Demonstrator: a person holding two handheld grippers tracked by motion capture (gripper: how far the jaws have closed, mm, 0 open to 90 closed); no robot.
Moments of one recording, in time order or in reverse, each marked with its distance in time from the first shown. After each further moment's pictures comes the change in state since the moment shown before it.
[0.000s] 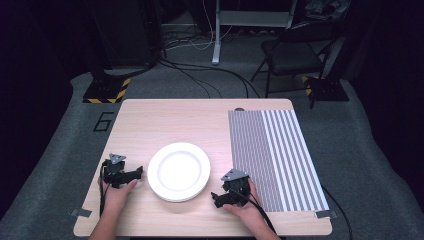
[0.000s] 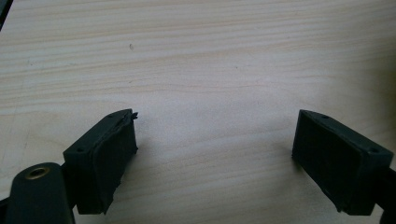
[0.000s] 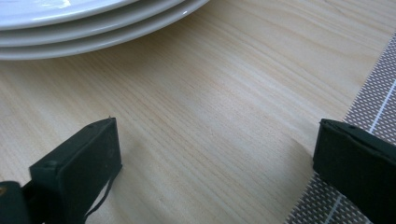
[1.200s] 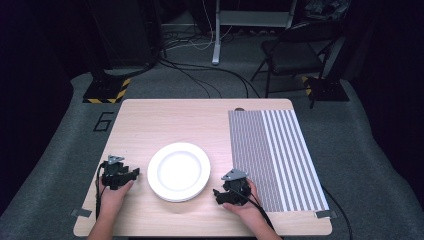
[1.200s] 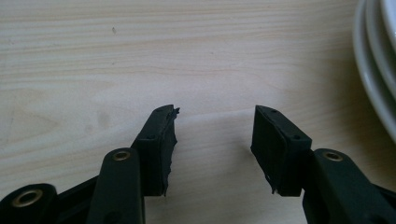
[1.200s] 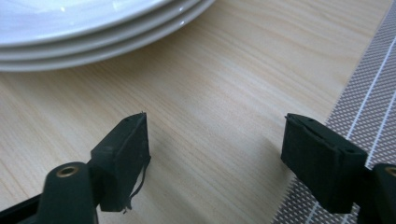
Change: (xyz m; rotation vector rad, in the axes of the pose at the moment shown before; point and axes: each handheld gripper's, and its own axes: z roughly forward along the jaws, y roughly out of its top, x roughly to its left) left arm -0.003 0.003 -0.019 0.056 -0.077 -0.054; right arm 0.003 0.003 -0.008 -0.005 -0.032 0.016
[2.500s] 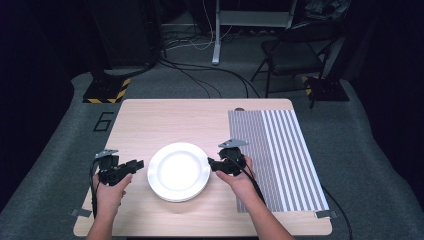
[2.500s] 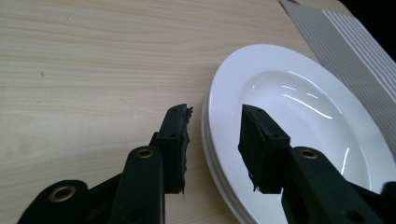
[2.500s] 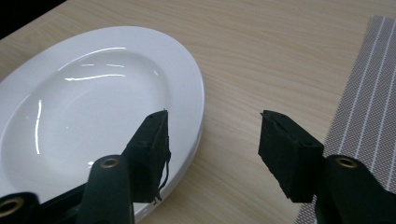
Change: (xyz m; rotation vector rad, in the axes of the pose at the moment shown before) left arm -0.026 0.030 -0.055 -0.092 -0.238 -0.161; right arm -0.020 0.089 -0.013 -0.105 0.017 0.135
